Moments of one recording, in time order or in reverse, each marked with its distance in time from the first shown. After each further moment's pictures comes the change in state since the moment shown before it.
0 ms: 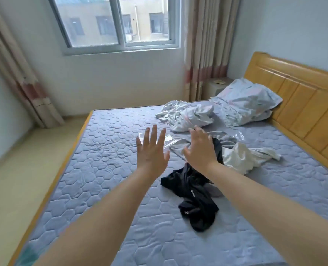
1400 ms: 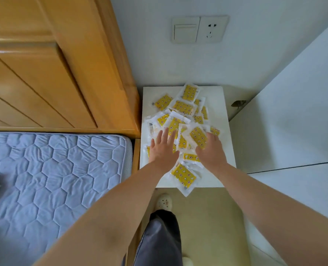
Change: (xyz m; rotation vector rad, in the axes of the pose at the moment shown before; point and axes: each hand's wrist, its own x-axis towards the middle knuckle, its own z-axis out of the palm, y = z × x) left_hand -0.115 1.084 0.374 -0.047 -0.824 1.385; right_hand -0.479 0.927 -0.177 0.222 0.304 1.735
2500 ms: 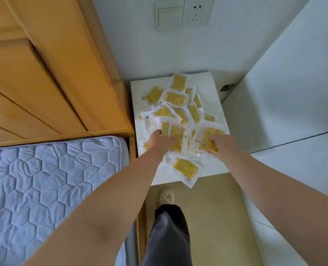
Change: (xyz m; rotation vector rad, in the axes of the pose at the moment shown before) left_hand 0.017 -0.014 -0.006 -1.082 -0.098 -0.413; right_hand 0.004 0.015 -0.001 0.842 0.113 0.834
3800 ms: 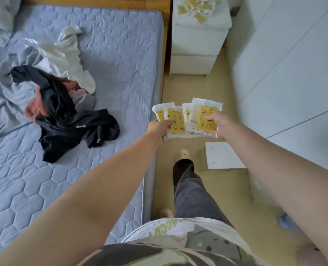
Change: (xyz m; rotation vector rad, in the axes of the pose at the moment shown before) left_hand -0.791 -0.660 0.004 -0.550 0.004 -0.088; right_hand -0.500 0.777 -0.339 -0.086 -0.354 -0.190
